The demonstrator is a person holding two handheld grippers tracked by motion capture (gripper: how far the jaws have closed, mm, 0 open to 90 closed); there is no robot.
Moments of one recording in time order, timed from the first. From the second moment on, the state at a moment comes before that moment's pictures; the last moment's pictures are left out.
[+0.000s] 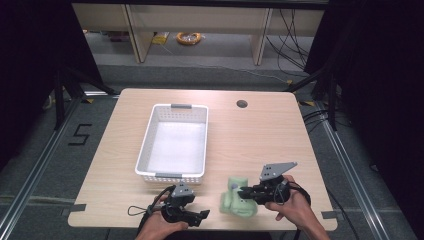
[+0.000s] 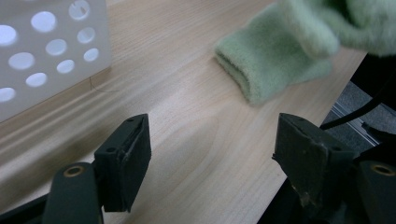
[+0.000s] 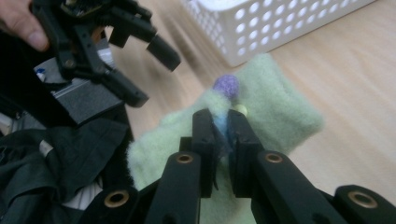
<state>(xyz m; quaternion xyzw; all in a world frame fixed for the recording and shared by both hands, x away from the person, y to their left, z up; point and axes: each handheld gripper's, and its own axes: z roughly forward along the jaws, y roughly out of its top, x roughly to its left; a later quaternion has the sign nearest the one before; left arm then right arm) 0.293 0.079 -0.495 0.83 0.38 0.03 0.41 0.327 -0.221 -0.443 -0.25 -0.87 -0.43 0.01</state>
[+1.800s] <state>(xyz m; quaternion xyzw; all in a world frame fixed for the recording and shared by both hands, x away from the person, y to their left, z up) 0.357 0.001 -0.484 0.87 0.27 -0.03 0.41 0.270 -0.227 -0.486 -0.35 -0.87 -0.34 -0.01</state>
